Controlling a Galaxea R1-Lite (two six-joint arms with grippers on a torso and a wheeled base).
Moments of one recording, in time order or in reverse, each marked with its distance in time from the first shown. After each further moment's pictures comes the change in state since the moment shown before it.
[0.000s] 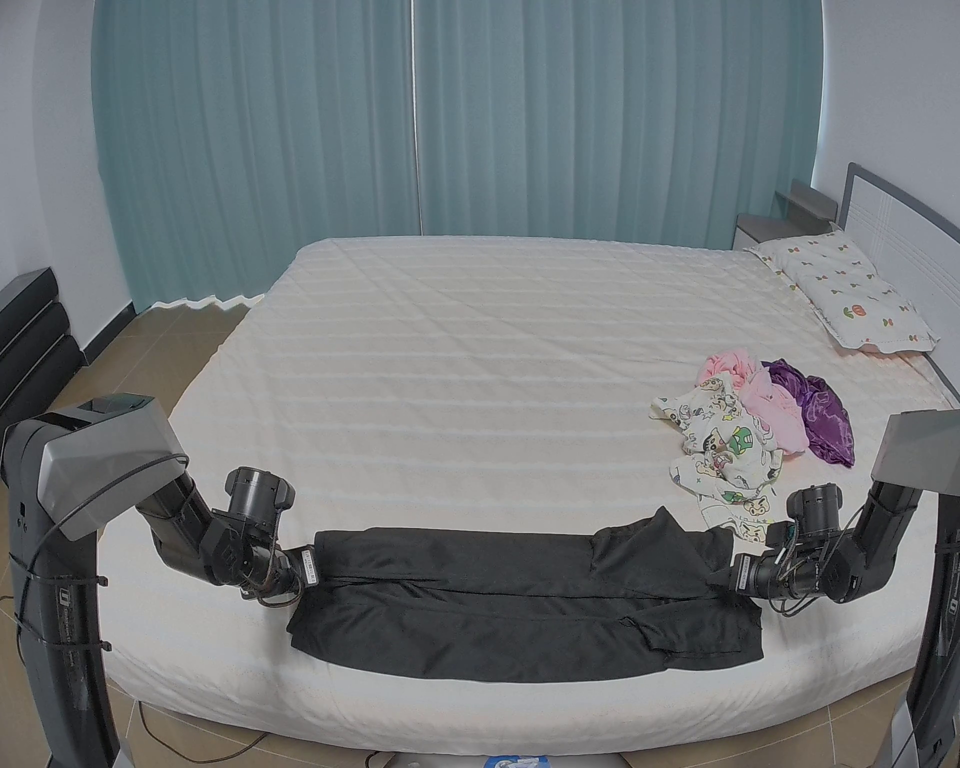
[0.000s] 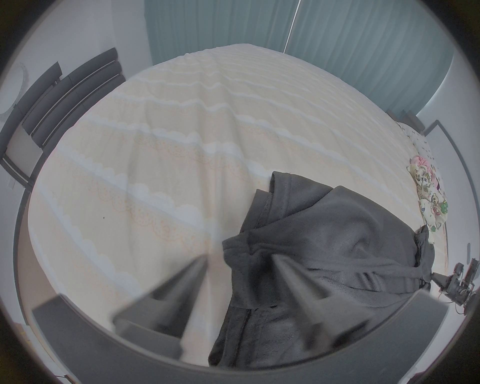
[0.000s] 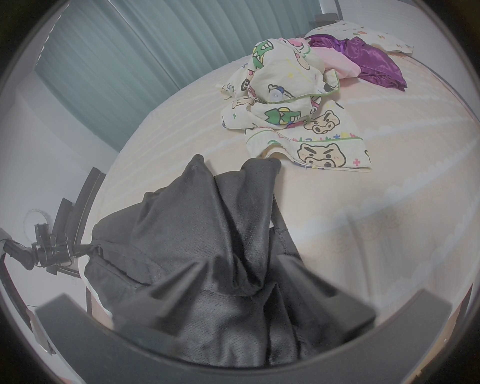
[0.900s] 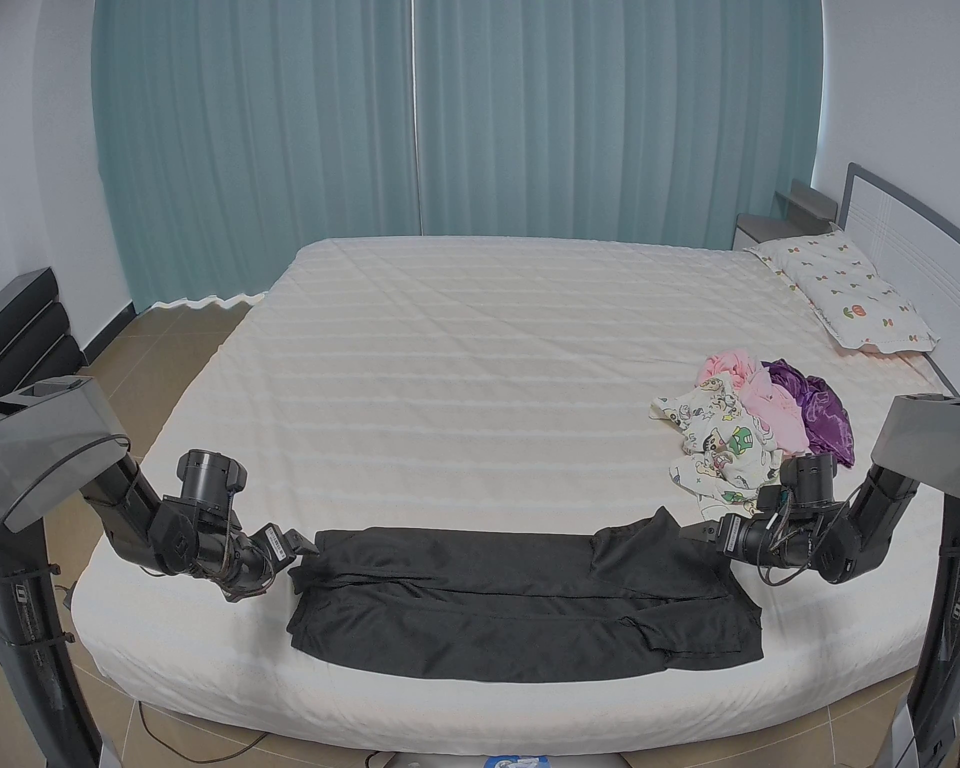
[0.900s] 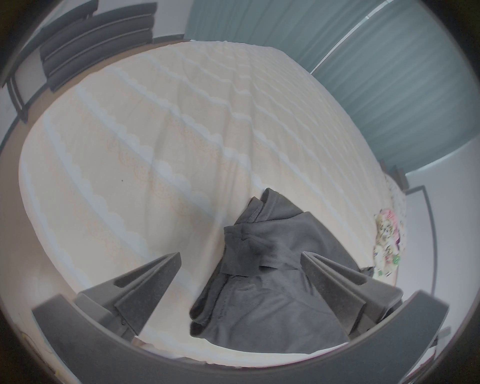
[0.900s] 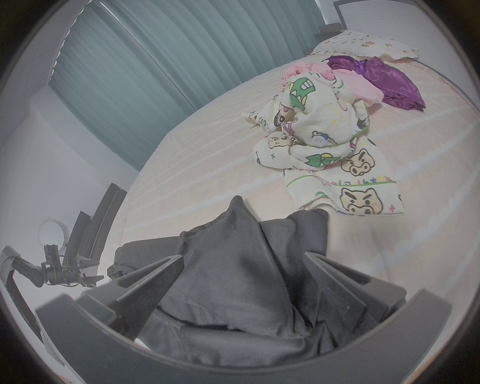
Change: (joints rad) left arm 0.096 -0.159 0.105 -0.002 -0.244 -0.278; right arm 0.060 -0.027 -0.119 -0.011 0.031 0.101
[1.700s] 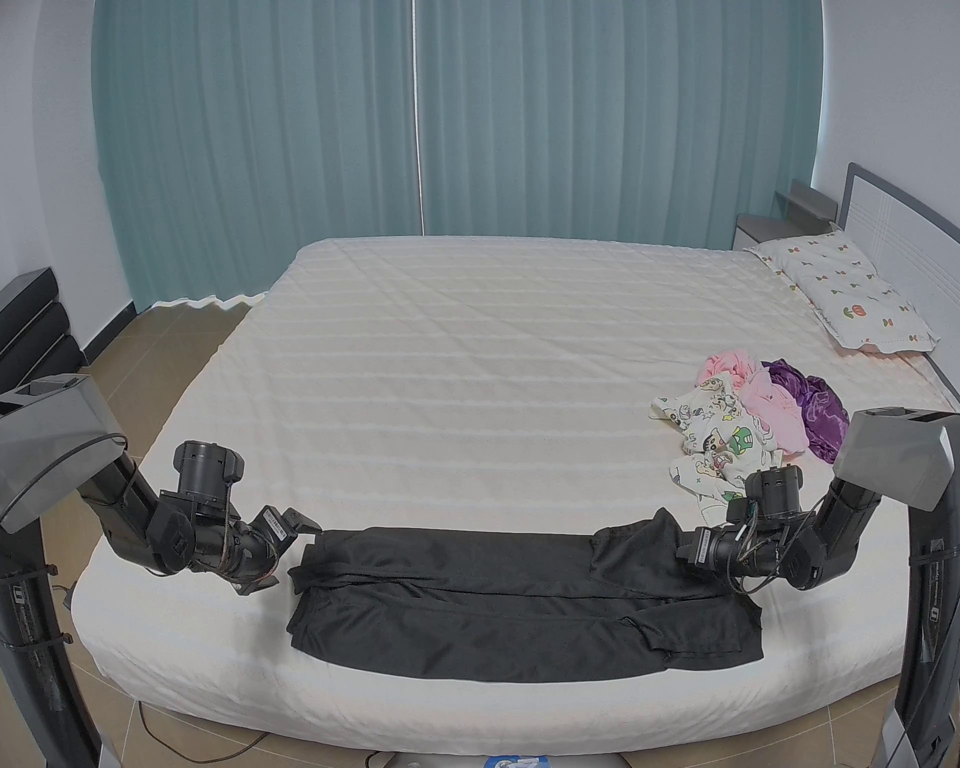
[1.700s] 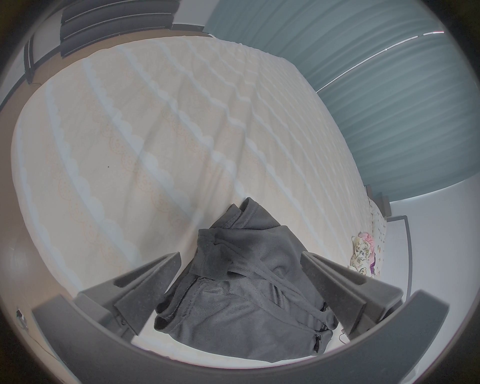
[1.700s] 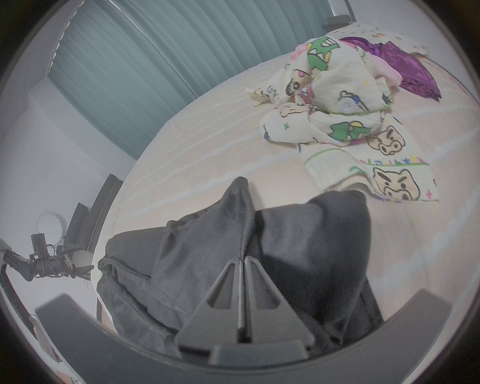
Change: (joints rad) left arm -0.010 -0.006 0.004 -0.079 -0.038 -0.157; right arm 0.039 0.109 -0.077 0.015 -0.015 0.000
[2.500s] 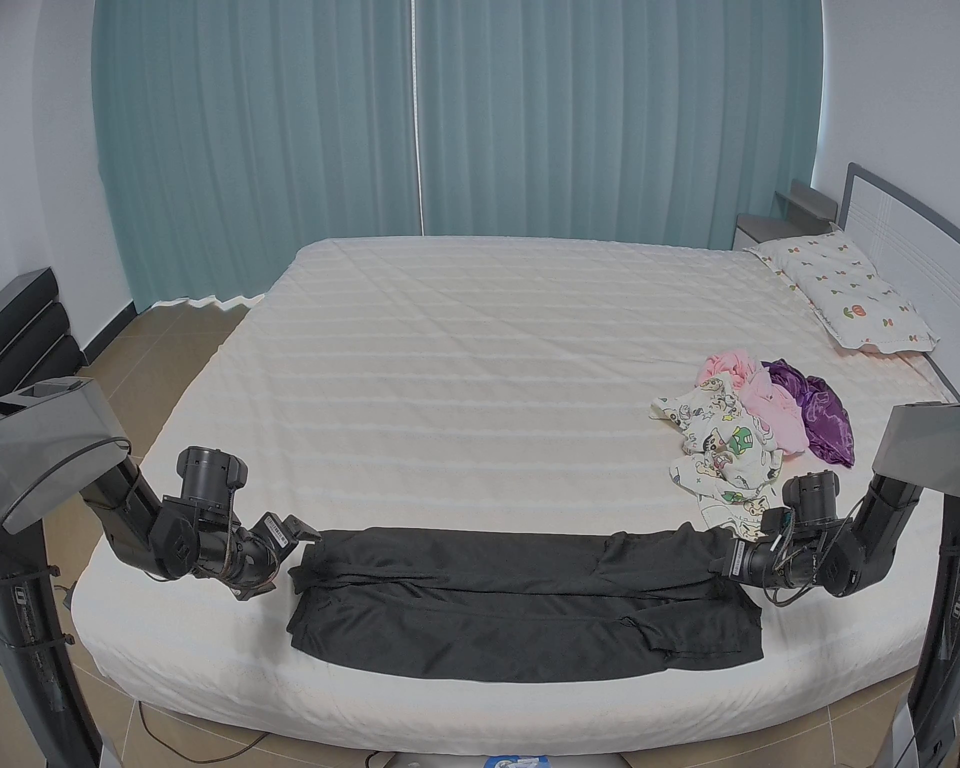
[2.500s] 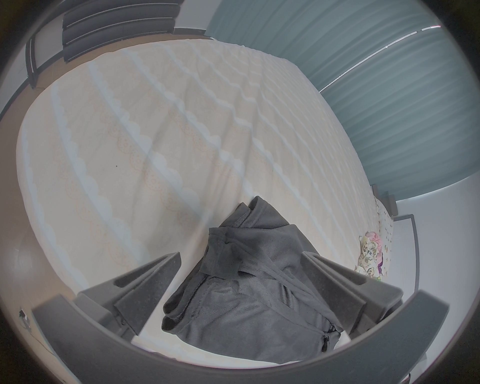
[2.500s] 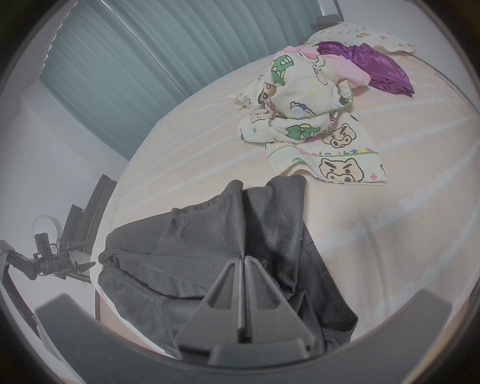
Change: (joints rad) left arm -0.009 0.005 0.017 -0.001 0.045 0.009; right arm -0.062 -0.124 0.177 0.002 0.002 -0.039
